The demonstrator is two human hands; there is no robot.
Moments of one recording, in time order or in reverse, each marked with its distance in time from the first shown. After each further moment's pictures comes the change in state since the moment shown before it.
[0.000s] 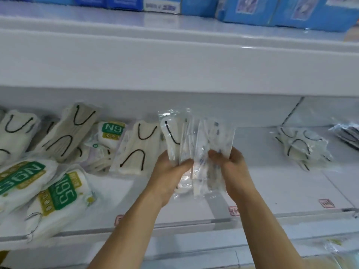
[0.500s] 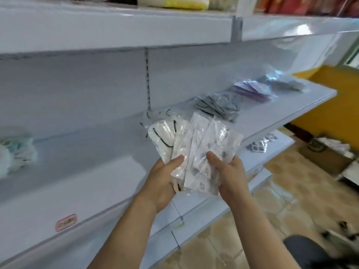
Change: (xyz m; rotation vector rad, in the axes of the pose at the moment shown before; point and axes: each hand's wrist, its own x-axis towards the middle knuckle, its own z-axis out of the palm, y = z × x) left_hand -0.054 -0.067 0.369 -0.297 -0.461 -0.325; right_hand -0.098 0.001 -0.372 0.171 0.582 0.006
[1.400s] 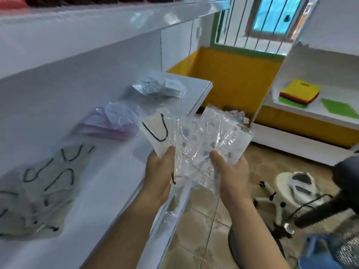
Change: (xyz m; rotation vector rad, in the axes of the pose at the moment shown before) left_hand 0.325 -0.147 0.466 0.320 -0.288 -0.033; right_hand 0.285 -0.119 -0.396 0.093 0.660 -0.236
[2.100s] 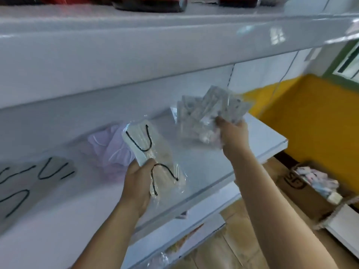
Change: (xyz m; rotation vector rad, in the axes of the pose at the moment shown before) left_hand 0.220 0.035 0.060 -0.132 0.690 0.113; right_hand 0.409 -0.007 0.205 -0.167 -0.550 0.121
